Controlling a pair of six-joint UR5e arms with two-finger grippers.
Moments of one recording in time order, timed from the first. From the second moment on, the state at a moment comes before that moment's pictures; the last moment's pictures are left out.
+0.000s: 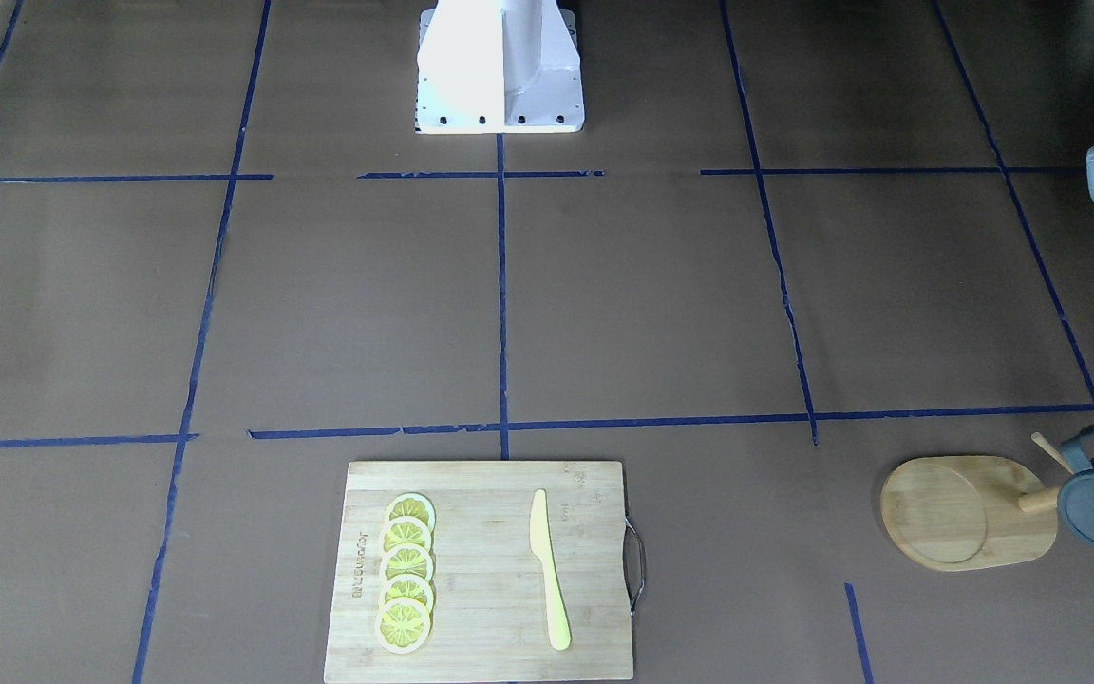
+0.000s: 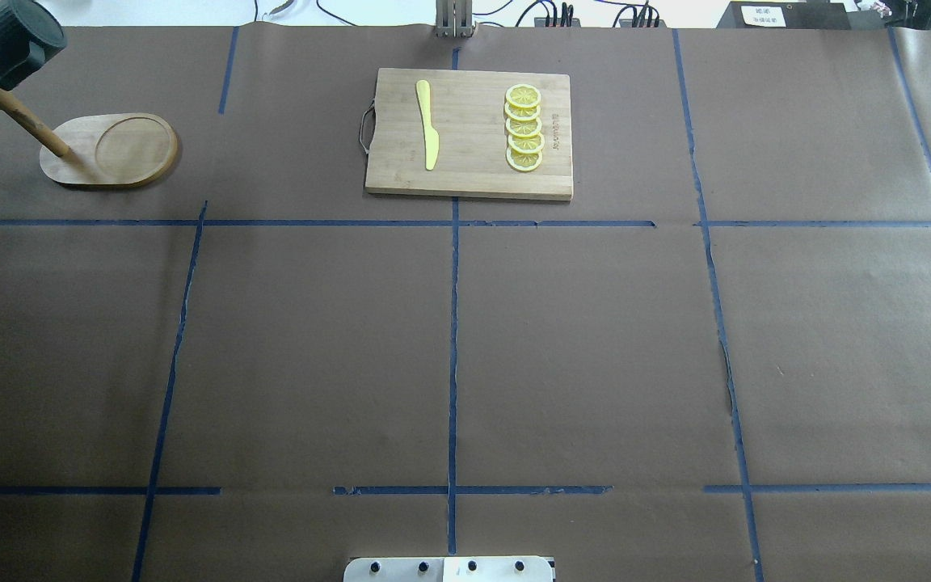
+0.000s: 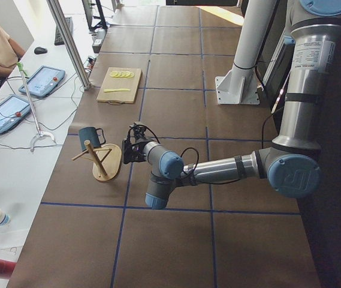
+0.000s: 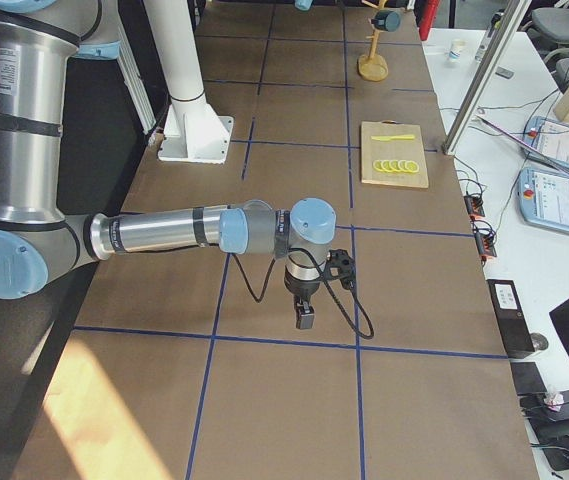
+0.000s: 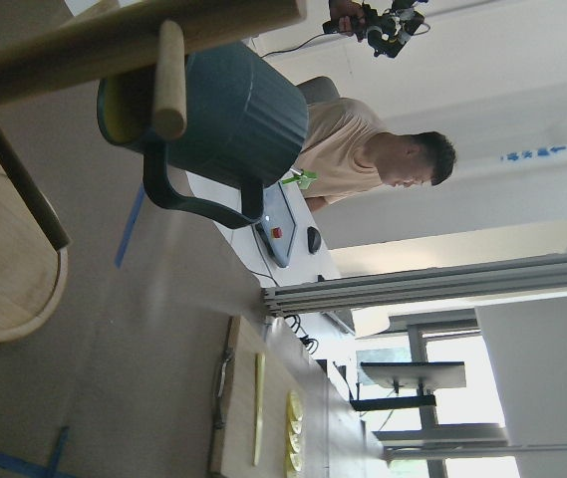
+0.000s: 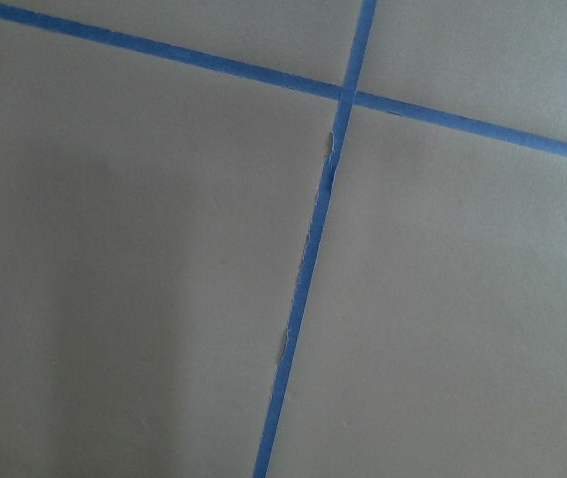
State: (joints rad) left arm -1.34 -1.64 -1.23 -3.57 -2.25 -1.55; right arm 1.49 -1.72 1.86 -1.71 2.25 -0.15
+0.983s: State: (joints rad) left arm -1.50 -1.62 -1.27 -2.84 -2.10 -0.01; right arm 1.49 -1.72 1.85 -1.71 2.25 -0.15
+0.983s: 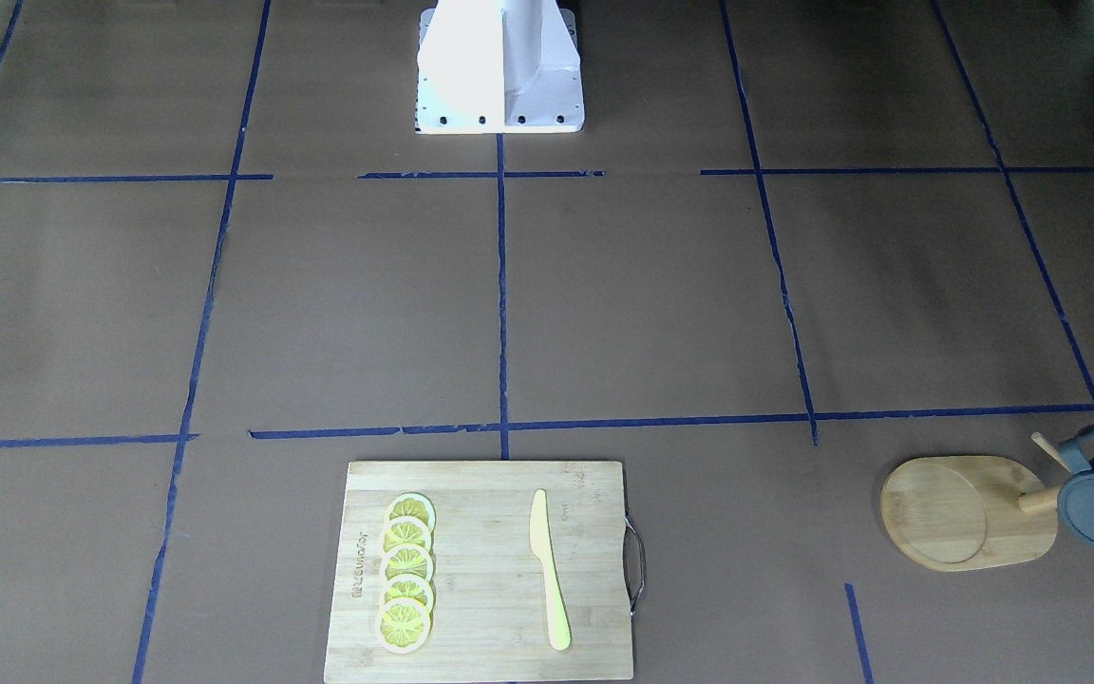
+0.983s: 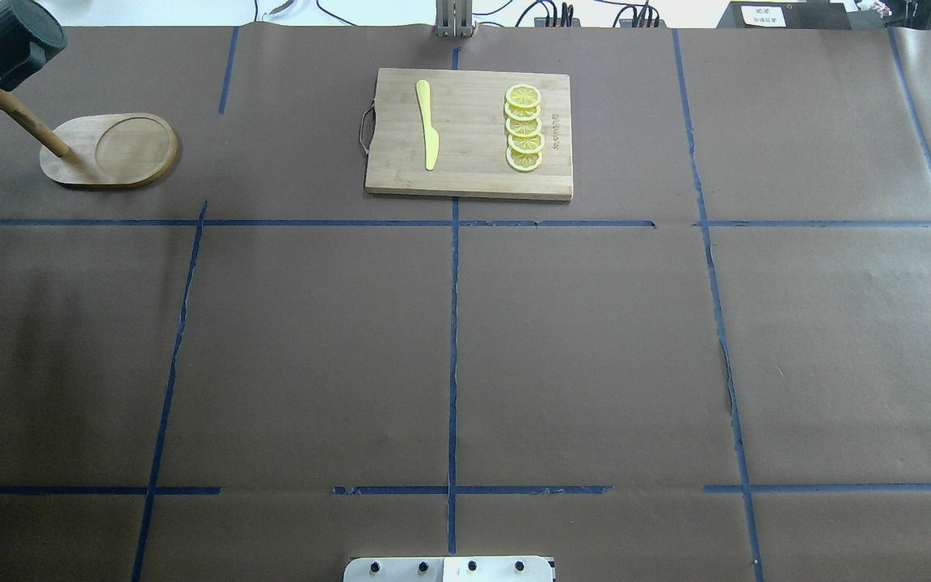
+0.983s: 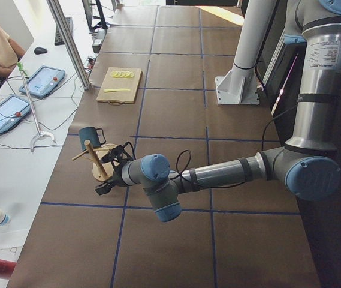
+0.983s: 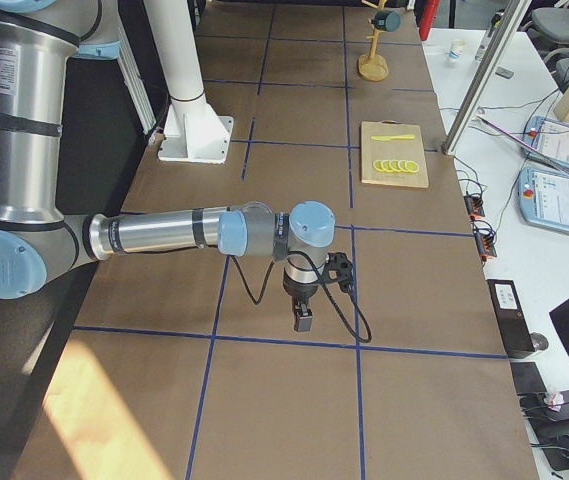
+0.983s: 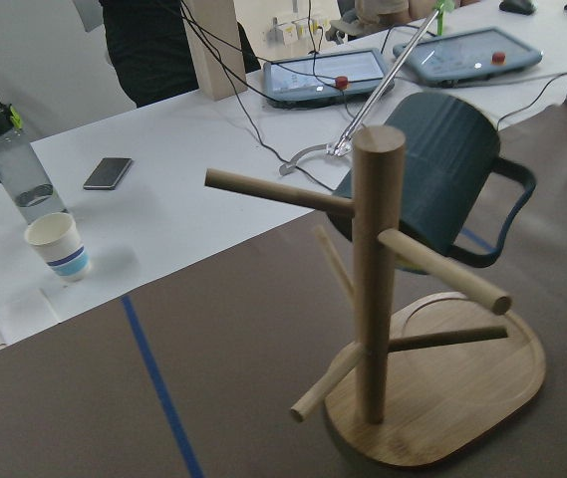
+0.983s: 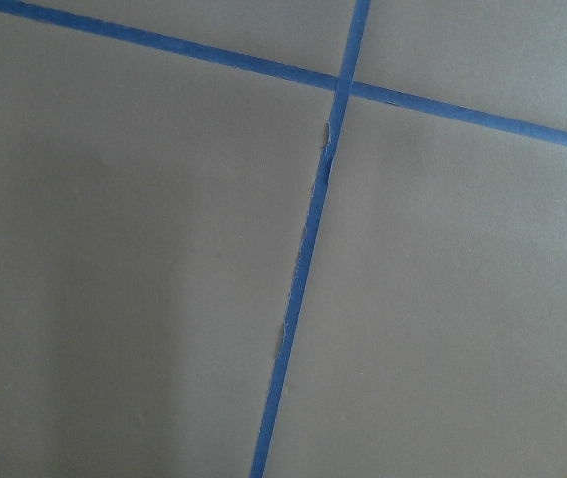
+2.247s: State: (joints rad) left arm -1.56 -1.62 -1.50 -1.52 -2.35 -0.01; right arm 1.49 -1.72 1.85 -1.71 2.25 -0.16
